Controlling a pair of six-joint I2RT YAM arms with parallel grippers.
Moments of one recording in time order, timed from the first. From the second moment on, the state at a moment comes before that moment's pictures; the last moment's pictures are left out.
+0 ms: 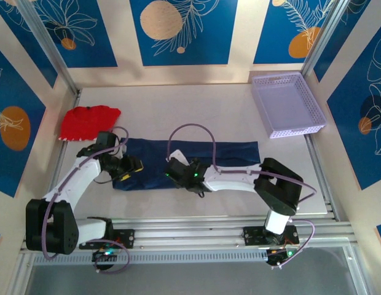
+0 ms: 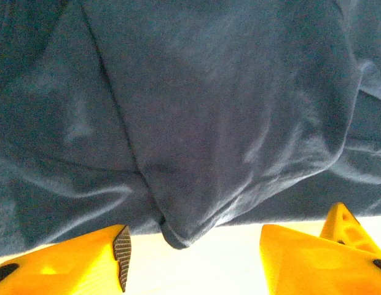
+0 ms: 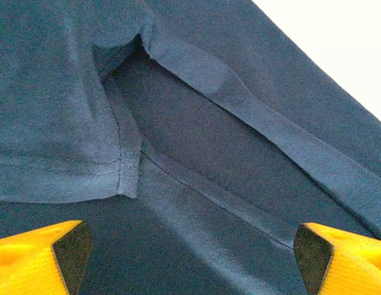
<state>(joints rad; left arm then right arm) -0.12 1.23 0.79 -0.79 0.39 -0.52 1.11 1.71 1.03 -0.36 0.53 0.30</state>
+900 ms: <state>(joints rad) -0.06 1.47 0.90 -0.52 -0.03 -0.43 0.84 2.09 1.40 -0.33 -0.11 0.34</state>
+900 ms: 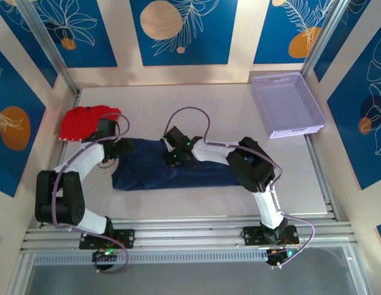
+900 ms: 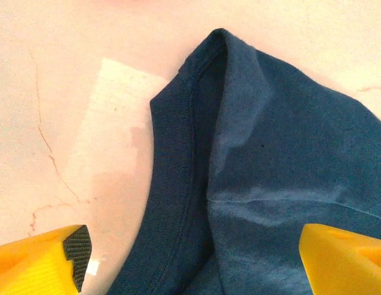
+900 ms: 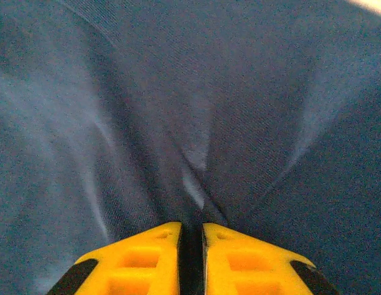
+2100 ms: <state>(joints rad) -0.18 1.64 0.85 -0.32 0.22 -0.31 0.85 2.09 1.40 -0.33 -0.11 0.34</state>
